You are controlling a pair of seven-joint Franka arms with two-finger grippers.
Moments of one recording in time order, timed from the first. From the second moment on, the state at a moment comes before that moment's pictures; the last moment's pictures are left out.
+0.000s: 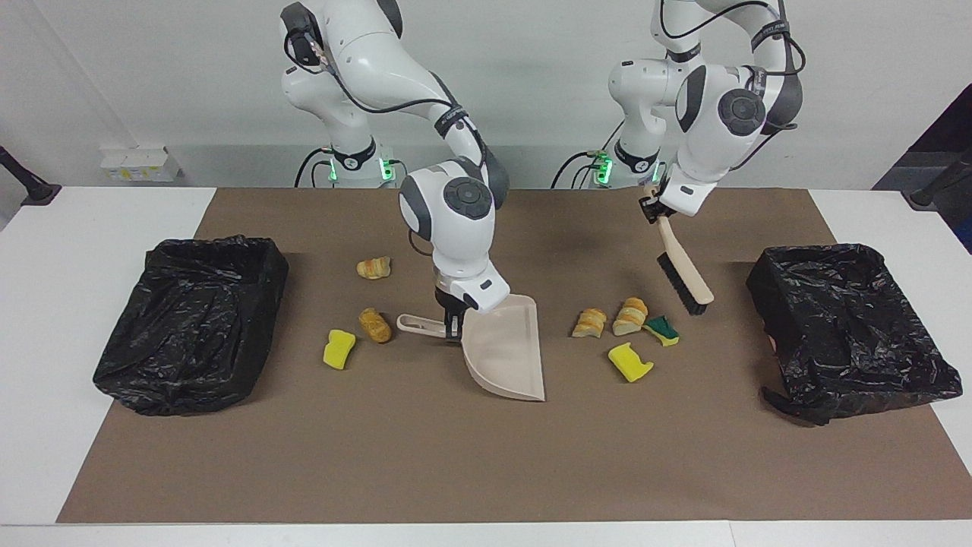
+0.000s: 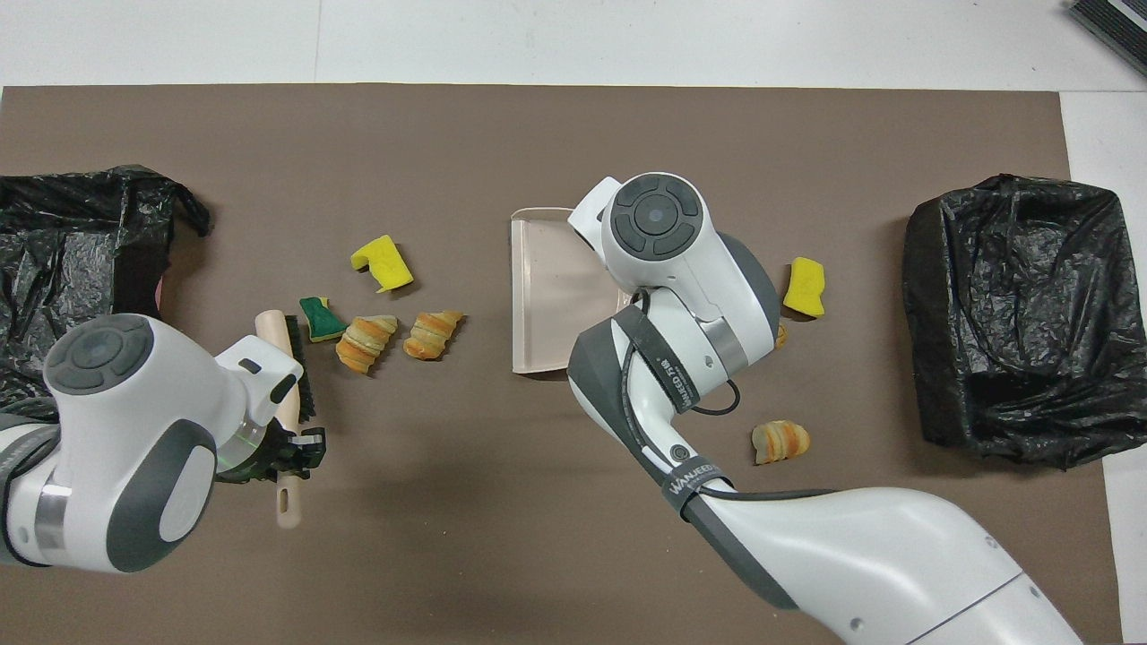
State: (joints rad) left arm -0.12 -0.15 -0.13 -2.32 -0.07 1.88 -0.36; right arm 0.49 0.51 -0.01 -1.53 -0.15 2.06 -1.03
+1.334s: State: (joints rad) left arm -0.47 0.08 -0.15 -2.15 -0.30 2.20 -0.42; right arm 0.48 0.51 -0.01 -1.53 -0.15 2.06 -1.05
